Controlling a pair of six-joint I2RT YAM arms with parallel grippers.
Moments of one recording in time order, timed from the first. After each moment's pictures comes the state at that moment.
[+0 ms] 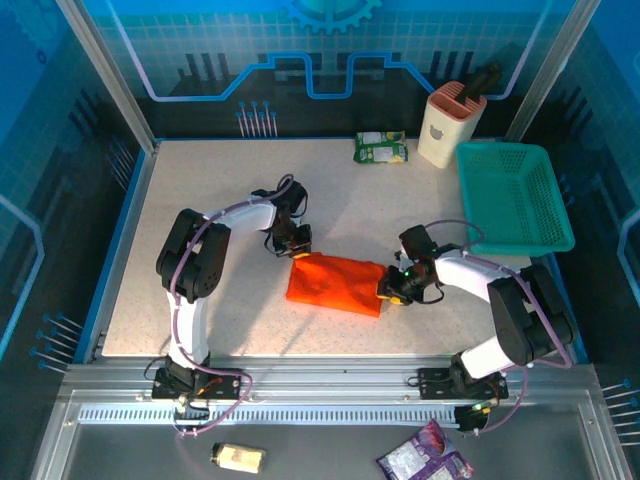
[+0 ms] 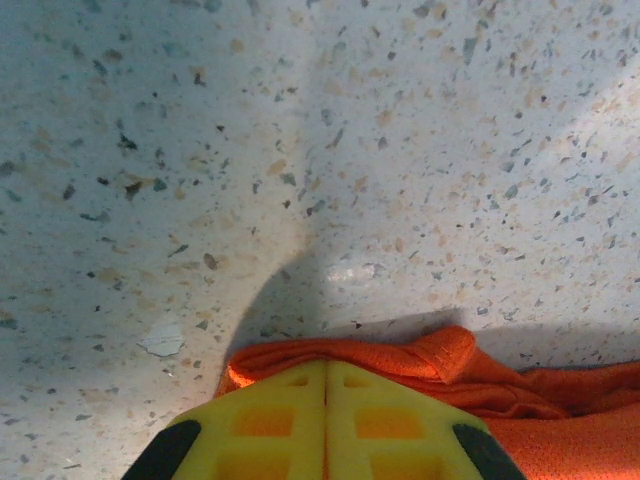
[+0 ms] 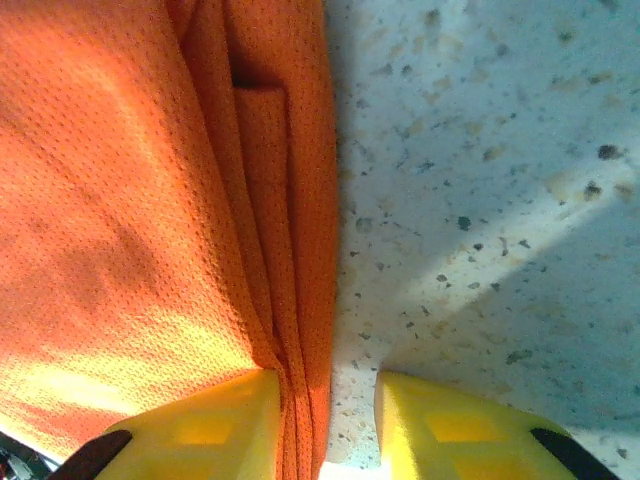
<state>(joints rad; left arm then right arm) -0.41 2.03 1.39 -0.74 0.31 -0.64 0.36 1.49 0.68 -0.53 -0.42 0.65</state>
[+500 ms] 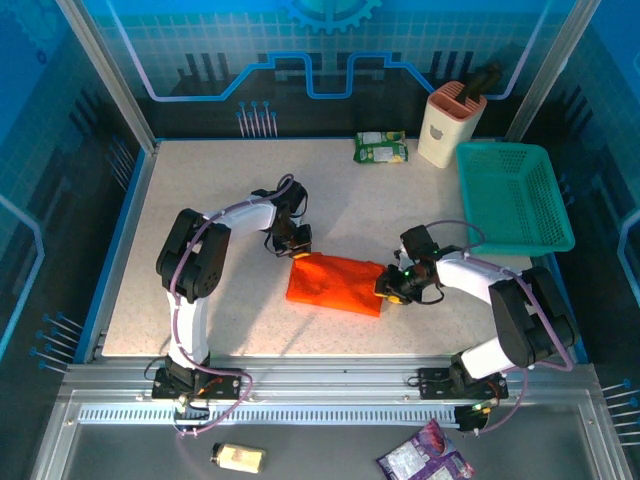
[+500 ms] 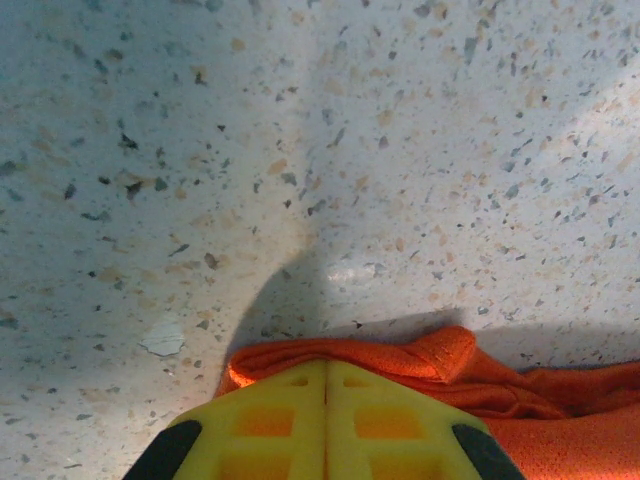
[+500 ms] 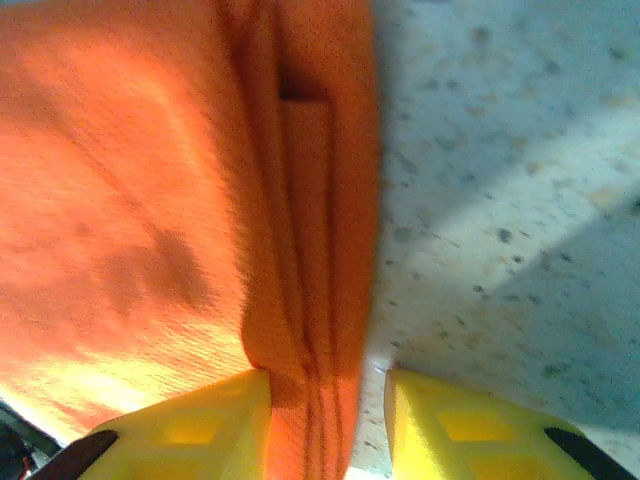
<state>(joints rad) -0.41 2.03 1.39 -0.74 0.31 -0.64 0.35 1.47 0.67 -0.48 -0.45 0.66</state>
